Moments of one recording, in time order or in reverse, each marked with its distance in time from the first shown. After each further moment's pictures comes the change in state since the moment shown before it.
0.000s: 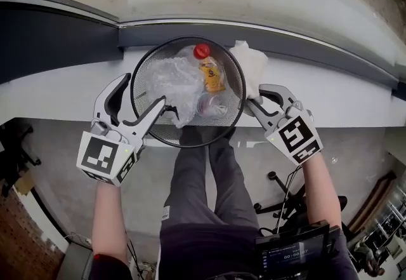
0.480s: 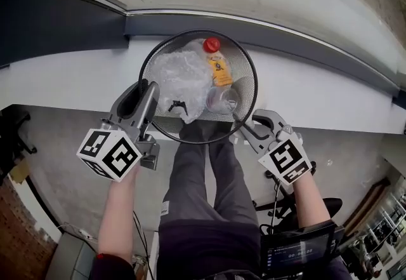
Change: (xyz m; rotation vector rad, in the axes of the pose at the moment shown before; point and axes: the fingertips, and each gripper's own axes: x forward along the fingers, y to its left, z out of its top) left arm -0.010 0.013 -0.037 -0.642 -0.100 0.079; right arm 0.008 0.078 -0.025 0.090 0.038 0.118
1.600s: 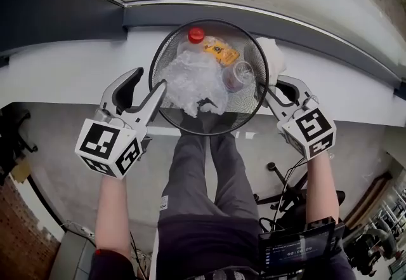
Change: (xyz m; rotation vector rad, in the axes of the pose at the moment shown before) left arm 0.006 -0.026 -0.004 0.420 0.146 -0.041; right arm -0.033 -0.083 0.017 0.063 -0.046 -0.176
